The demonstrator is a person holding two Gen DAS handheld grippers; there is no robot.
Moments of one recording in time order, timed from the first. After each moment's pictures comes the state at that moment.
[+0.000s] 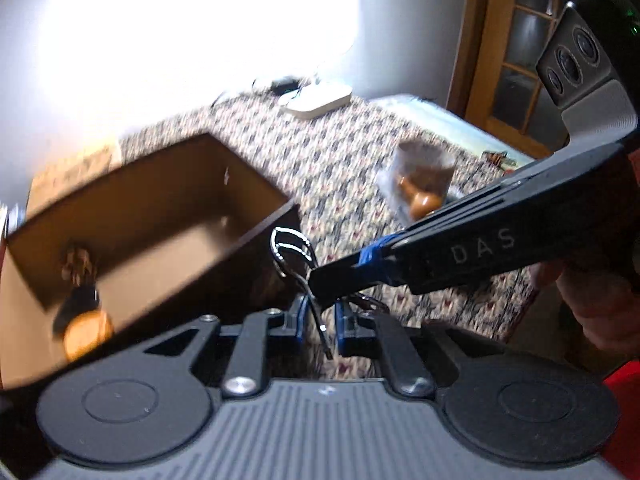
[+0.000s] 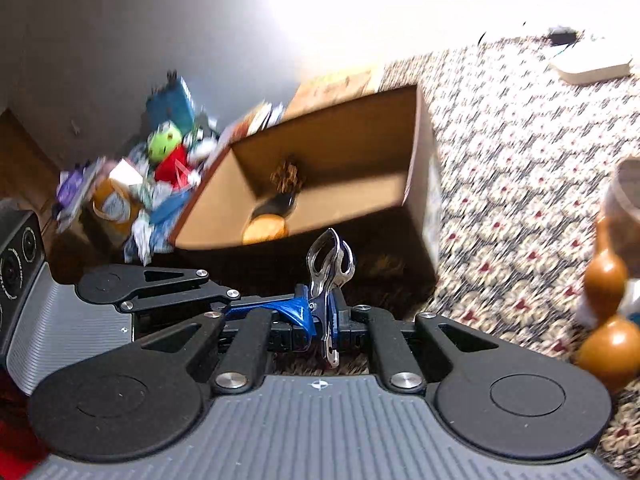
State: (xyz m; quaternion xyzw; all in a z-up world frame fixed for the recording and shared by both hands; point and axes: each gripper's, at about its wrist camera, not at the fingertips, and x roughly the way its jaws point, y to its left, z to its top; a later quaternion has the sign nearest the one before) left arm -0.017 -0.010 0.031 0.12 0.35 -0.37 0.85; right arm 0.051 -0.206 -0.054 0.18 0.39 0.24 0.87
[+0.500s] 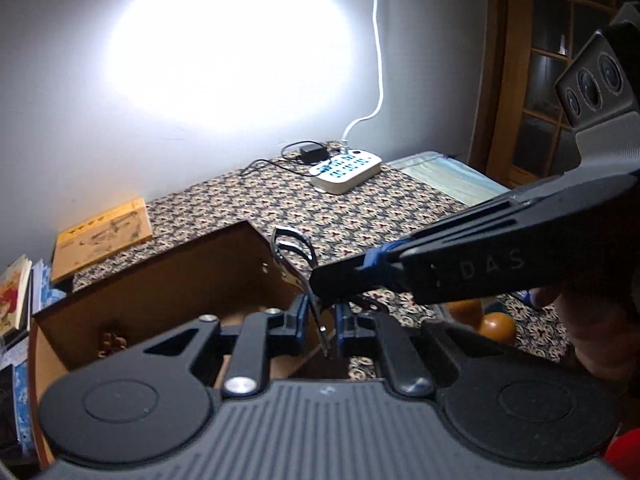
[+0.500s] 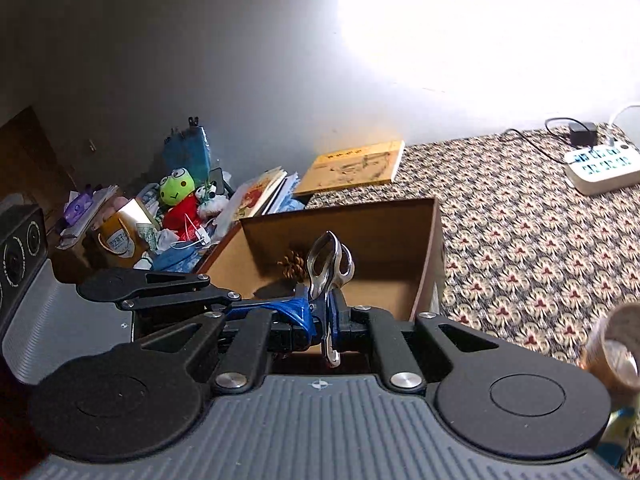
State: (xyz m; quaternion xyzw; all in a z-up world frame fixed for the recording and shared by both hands) left arm 0.028 -0.009 0.072 0.10 0.29 -0.34 0.89; right arm 0.097 -0.204 -0.015 0.14 0.31 0.26 0.90
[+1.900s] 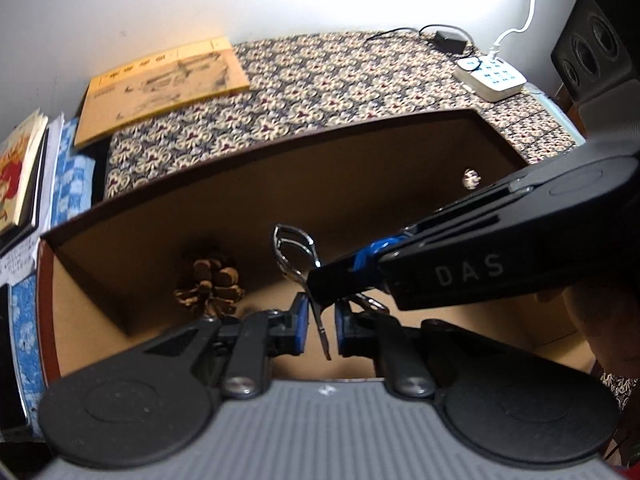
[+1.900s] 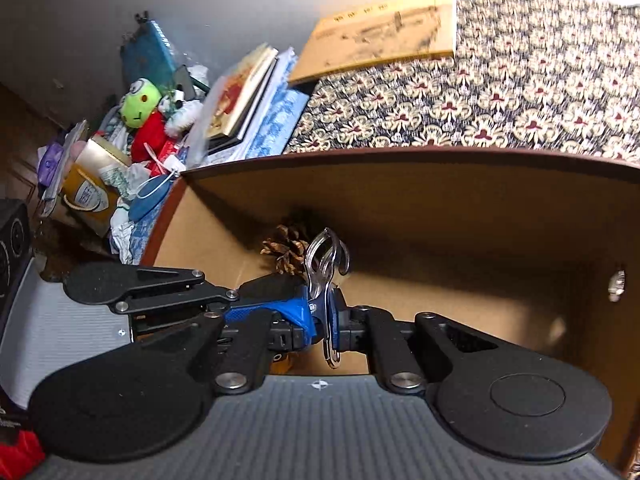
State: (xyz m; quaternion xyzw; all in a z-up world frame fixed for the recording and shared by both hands) left arm 0.216 0.077 -0.025 0.07 0.50 -0.26 0.82; right arm 0.293 -0.091 -0.099 0.15 0.52 0.30 0.79
